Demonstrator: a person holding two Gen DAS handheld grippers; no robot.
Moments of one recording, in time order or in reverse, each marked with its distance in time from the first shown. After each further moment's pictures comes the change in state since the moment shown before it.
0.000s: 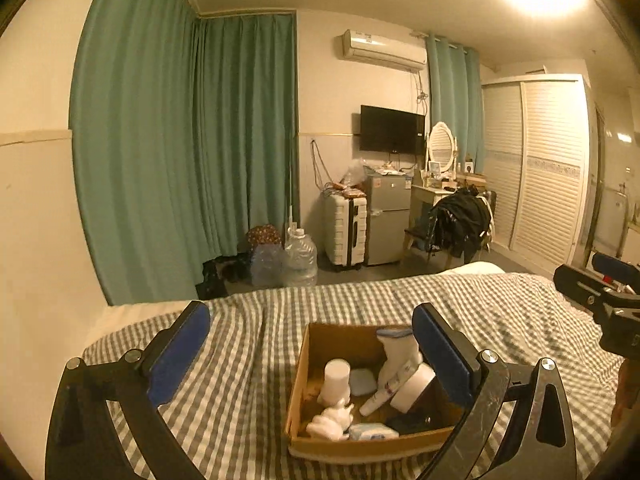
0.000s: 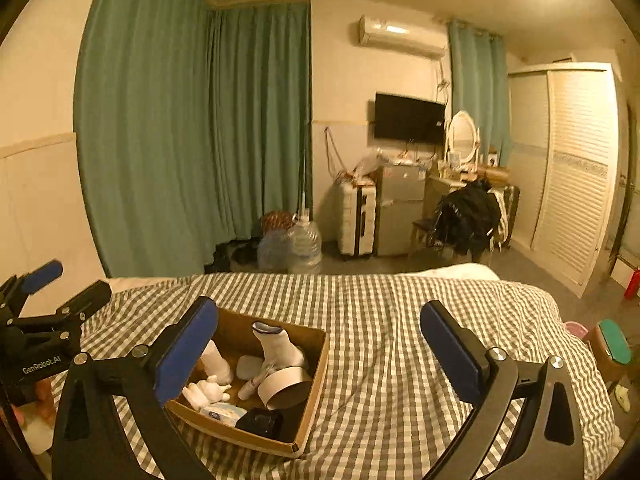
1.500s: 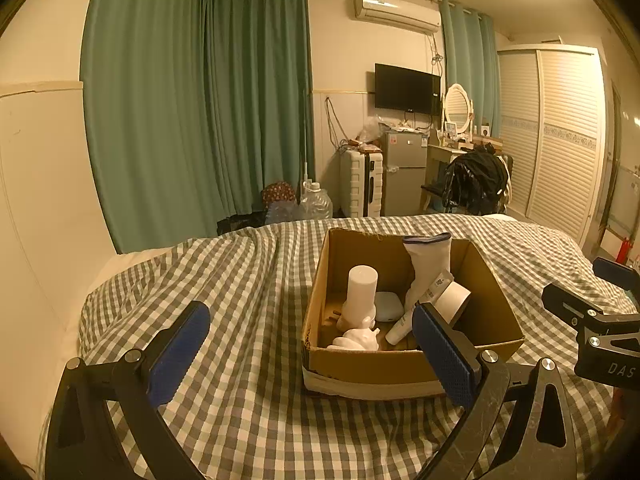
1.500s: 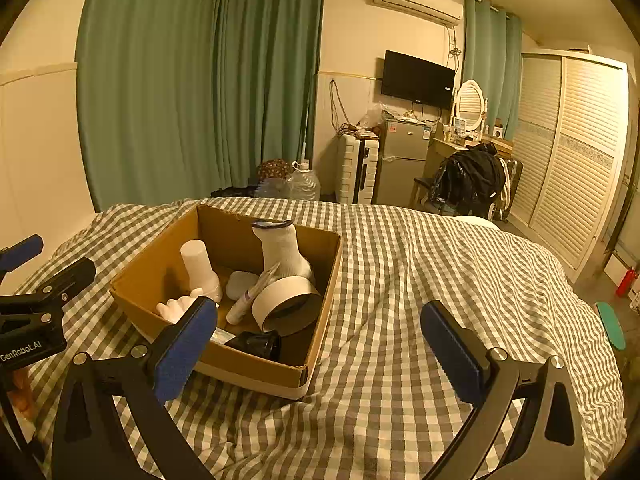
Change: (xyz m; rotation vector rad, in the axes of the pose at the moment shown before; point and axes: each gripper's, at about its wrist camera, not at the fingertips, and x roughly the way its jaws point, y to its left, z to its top) left arm 0.022 0.007 -0.091 0.001 0.130 0.059; right arm 0.043 0.026 -0.098 -0.068 0.166 -0.023
